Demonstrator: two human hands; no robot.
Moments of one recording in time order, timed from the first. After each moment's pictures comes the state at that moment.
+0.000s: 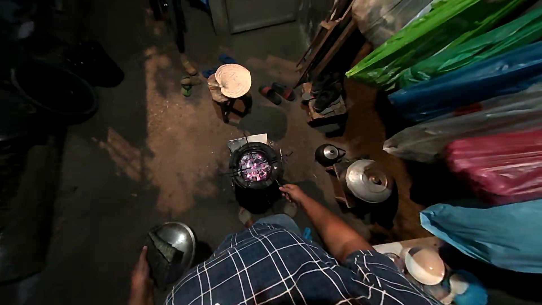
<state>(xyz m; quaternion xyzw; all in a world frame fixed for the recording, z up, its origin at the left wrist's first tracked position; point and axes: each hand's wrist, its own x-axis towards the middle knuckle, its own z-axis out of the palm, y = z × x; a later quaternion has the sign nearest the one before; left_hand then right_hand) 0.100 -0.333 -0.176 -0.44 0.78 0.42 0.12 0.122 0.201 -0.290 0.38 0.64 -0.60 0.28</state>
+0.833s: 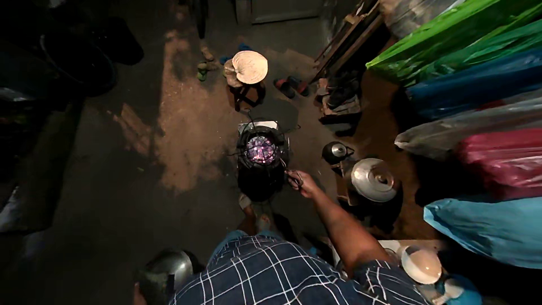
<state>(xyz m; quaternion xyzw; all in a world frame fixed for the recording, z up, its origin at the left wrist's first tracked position) 0.279 -0.359 -0.147 -0.56 0.65 0.50 0.07 0.167 0.177 -0.245 0.33 0.56 -0.74 0.16</state>
